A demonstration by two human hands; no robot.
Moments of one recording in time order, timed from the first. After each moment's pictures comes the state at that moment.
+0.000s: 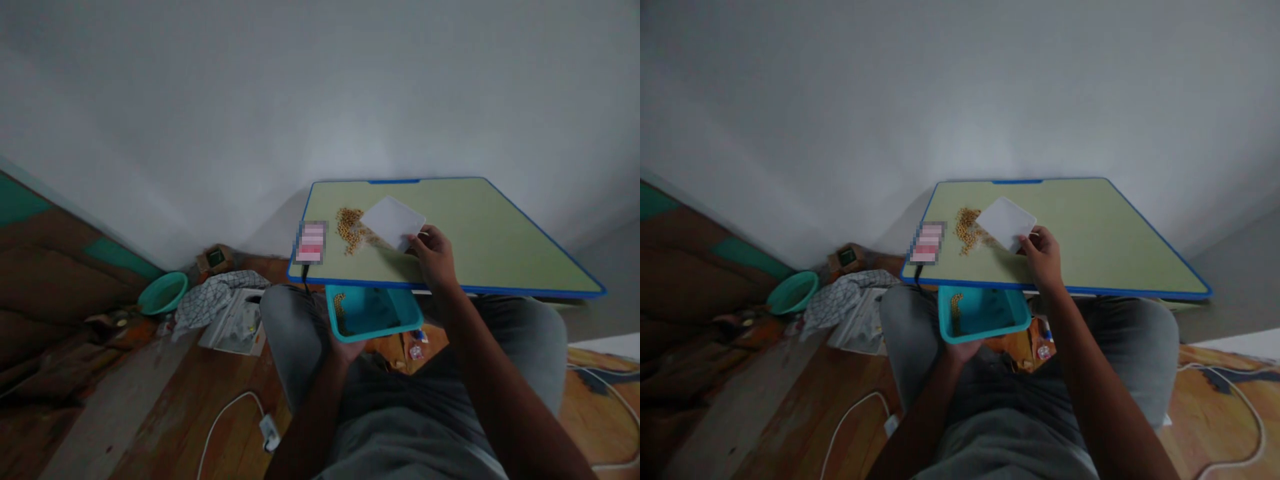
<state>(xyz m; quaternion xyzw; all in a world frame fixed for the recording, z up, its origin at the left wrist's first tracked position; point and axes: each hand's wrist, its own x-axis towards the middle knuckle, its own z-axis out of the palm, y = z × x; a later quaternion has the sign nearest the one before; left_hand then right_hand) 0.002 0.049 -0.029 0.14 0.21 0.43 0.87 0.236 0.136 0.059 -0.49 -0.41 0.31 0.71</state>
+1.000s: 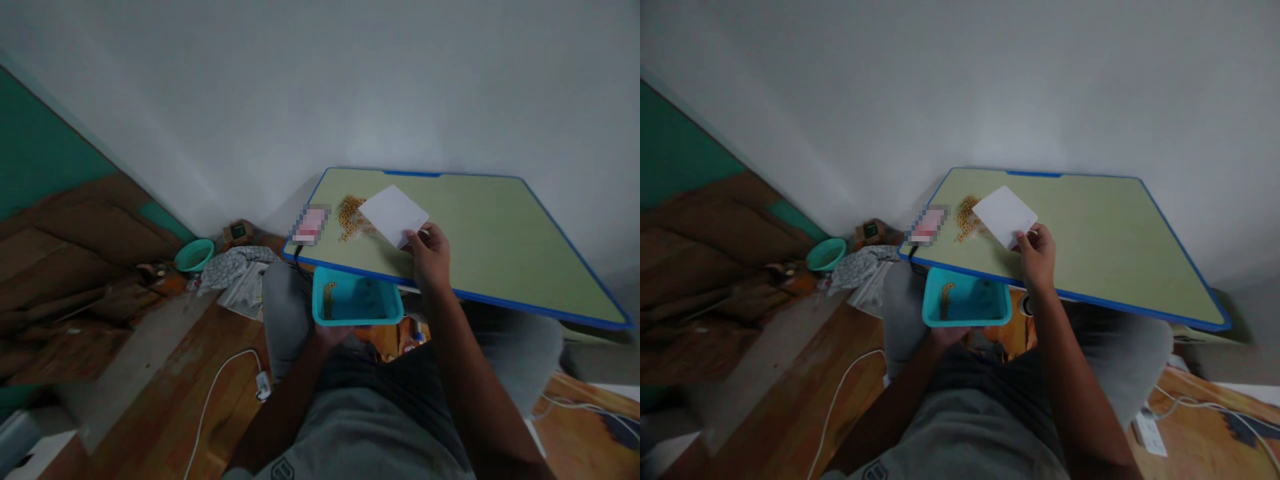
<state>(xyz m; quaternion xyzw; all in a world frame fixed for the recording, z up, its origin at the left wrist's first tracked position) 0.018 0.024 -0.024 0.15 0.29 0.48 0.81 0.241 0.135 0.056 -0.45 -0.40 0.35 0.72</state>
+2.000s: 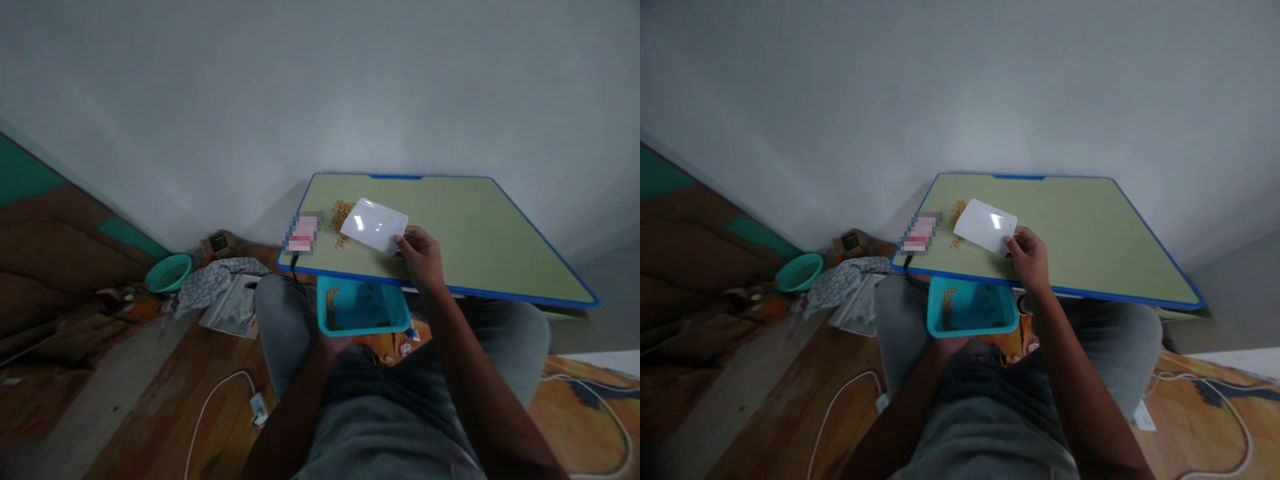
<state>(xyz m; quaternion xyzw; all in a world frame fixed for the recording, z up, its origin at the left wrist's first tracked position) 0.018 0.035 -0.037 0.14 0.28 0.47 0.83 0.234 0.119 0.070 -0.49 -0.46 0.33 0.67</state>
